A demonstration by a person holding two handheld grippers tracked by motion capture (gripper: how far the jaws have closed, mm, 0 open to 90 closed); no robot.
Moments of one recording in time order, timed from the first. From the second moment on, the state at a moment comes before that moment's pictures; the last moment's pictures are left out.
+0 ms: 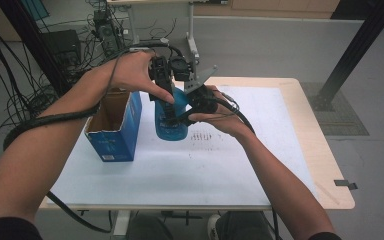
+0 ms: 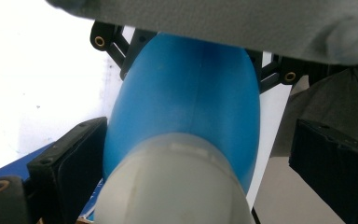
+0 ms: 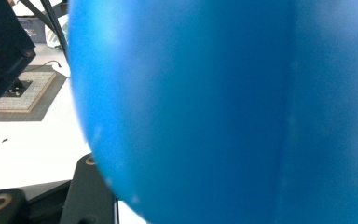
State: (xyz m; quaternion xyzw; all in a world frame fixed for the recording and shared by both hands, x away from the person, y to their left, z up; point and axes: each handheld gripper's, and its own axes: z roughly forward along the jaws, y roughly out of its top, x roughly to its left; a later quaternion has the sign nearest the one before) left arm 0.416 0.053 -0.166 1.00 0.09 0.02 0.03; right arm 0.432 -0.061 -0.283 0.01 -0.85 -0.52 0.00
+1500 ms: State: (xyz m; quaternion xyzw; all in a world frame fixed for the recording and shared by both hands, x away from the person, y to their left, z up) left arm 0.415 0.053 -0.166 1.00 0.08 0.04 0.02; right arm 0.428 -0.061 -0.279 0.02 -0.85 -0.52 -0.01
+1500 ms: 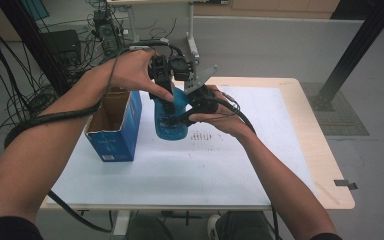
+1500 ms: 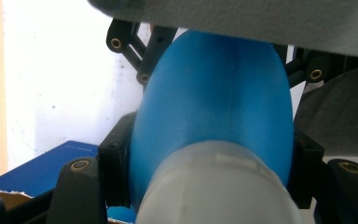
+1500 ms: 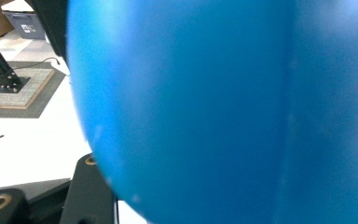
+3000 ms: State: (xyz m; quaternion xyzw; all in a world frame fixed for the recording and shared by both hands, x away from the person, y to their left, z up) left arm 0.414 0.053 -0.167 1.00 0.07 0.05 0.02; right arm 0.428 -0.060 -0.282 0.01 -0.85 -0.53 0.00
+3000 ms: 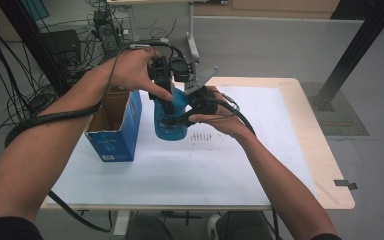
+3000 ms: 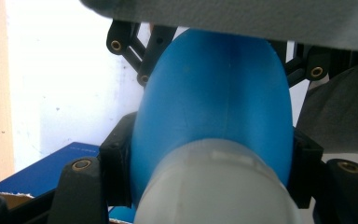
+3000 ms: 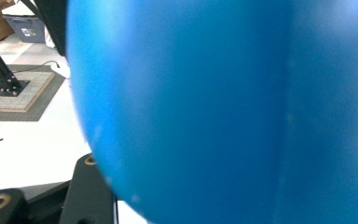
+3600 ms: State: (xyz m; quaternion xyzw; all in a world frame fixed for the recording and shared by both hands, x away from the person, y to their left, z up) left arm 0.414 0.050 -0.169 1.00 0.07 0.05 0.01; right arm 0.428 -0.061 -0.284 0.01 -0.85 -0.52 0.00
